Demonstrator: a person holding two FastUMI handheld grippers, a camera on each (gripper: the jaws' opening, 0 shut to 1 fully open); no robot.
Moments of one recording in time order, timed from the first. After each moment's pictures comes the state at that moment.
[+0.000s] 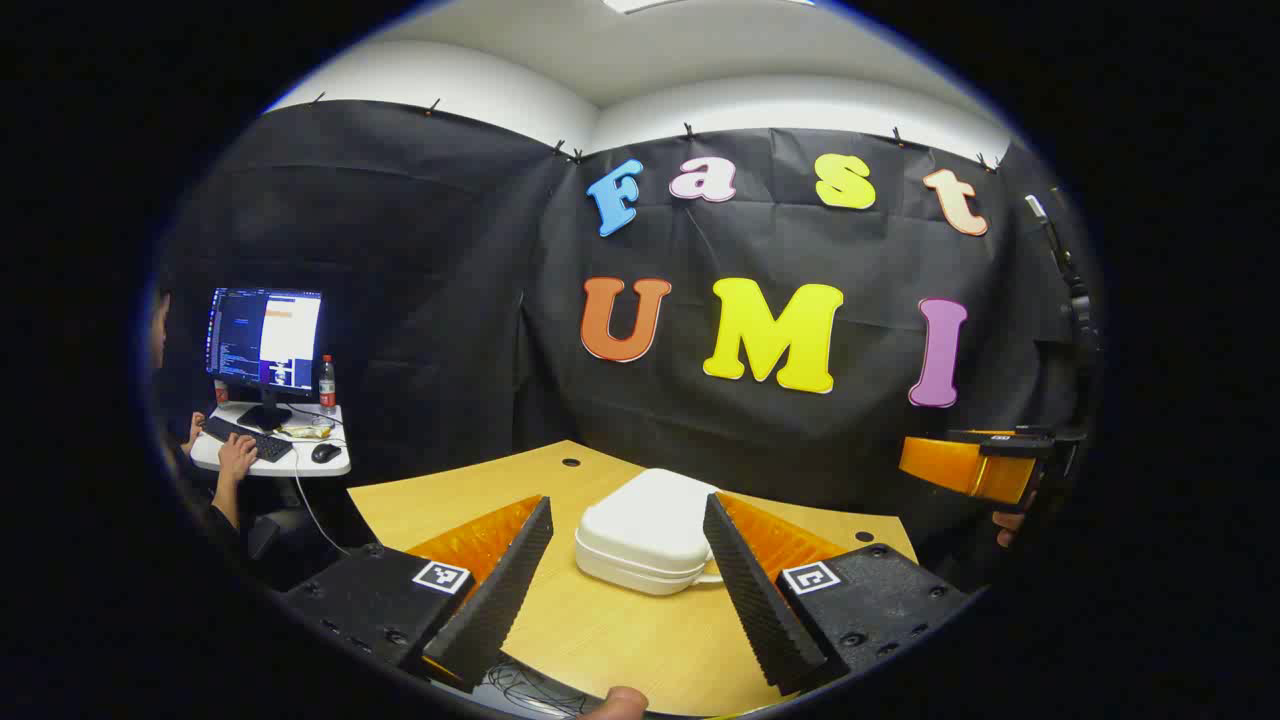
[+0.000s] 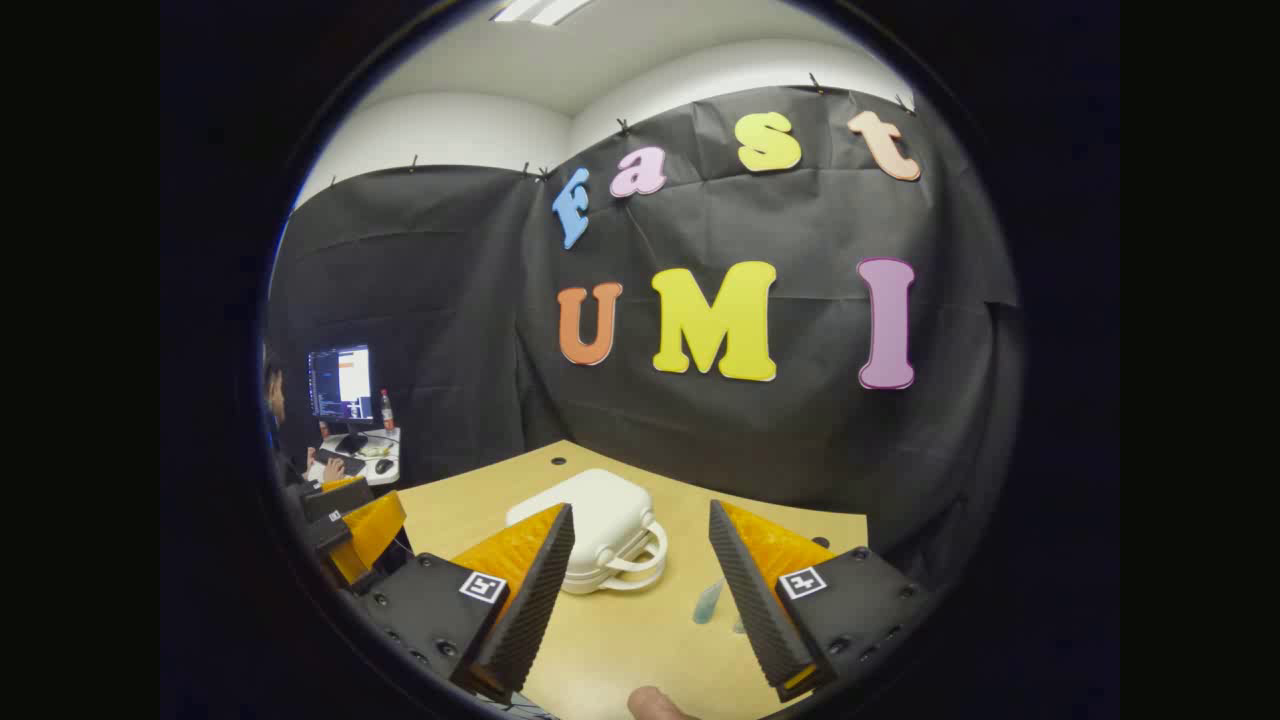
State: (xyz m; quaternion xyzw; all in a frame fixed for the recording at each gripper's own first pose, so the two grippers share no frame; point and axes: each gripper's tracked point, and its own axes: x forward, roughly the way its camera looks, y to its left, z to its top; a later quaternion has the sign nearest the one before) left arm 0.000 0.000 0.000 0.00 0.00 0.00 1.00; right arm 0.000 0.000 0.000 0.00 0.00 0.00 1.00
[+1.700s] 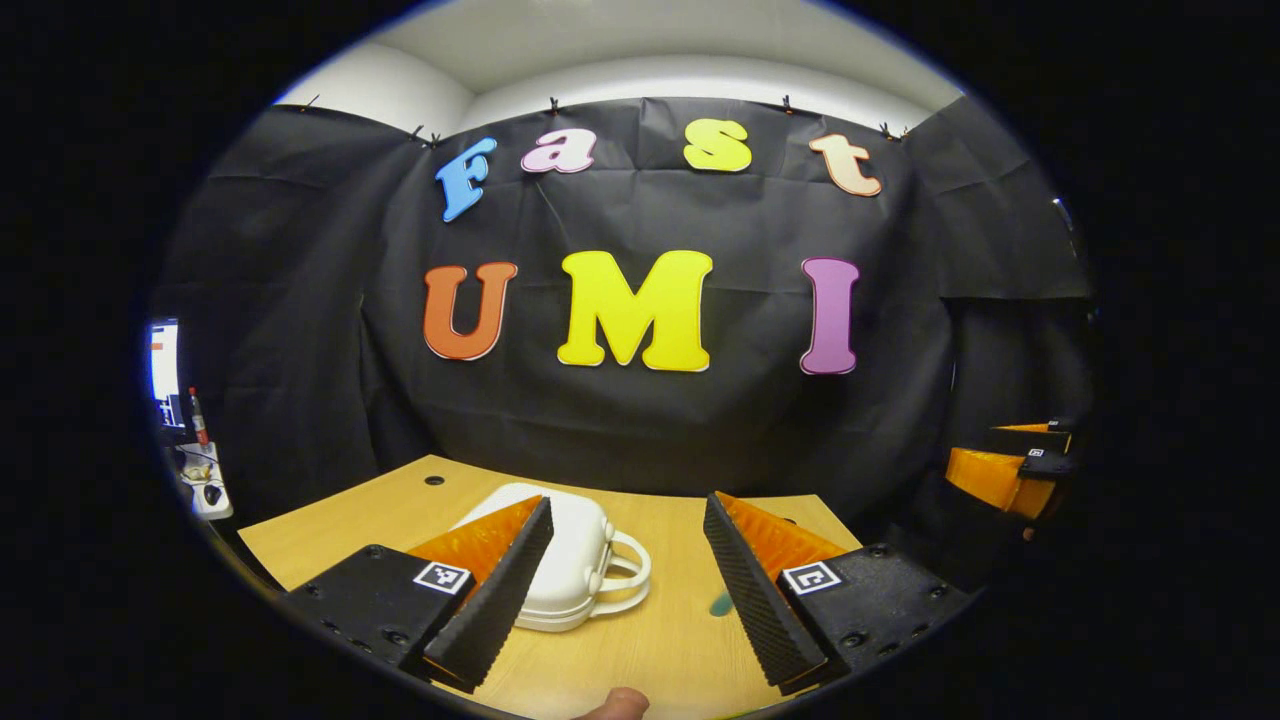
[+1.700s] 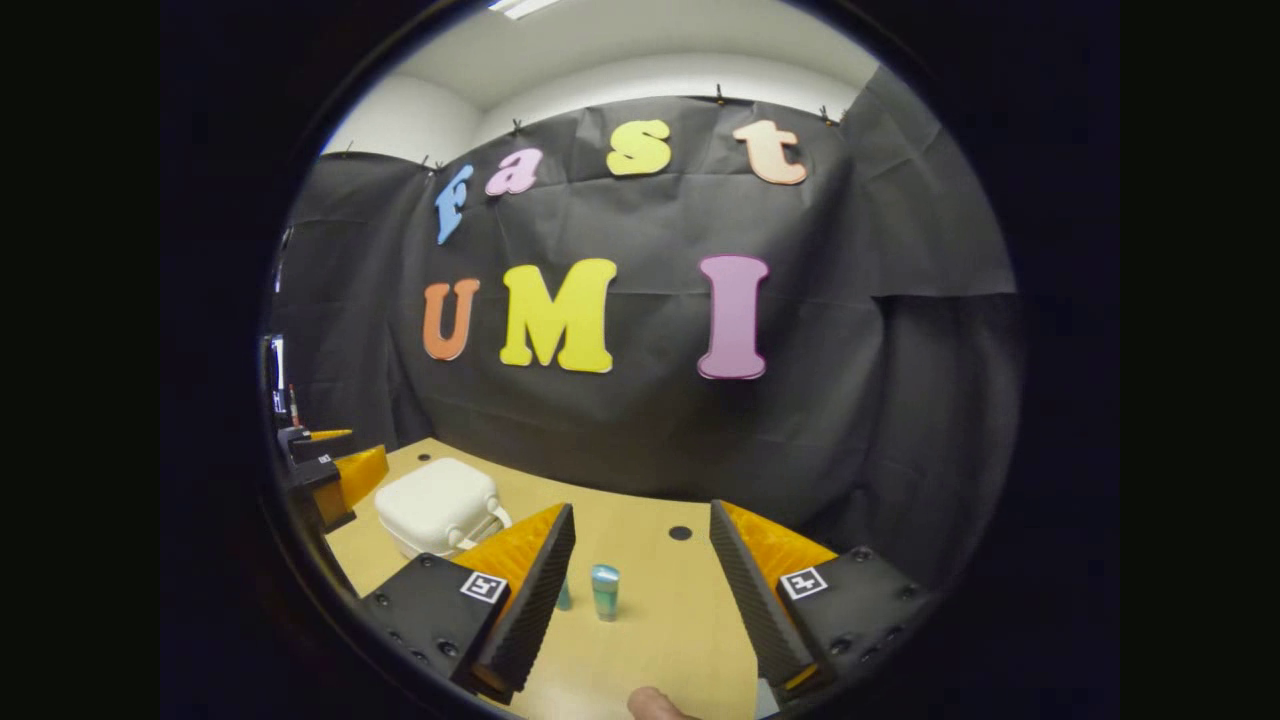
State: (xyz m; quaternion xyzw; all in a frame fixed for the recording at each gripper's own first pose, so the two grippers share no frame) left arm 0.087 -0.142 -0.038 0.05 0.03 -0.21 0.98; right arm -0.057 -0.157 -0.036 0.01 -0.02 -0.24 0.97
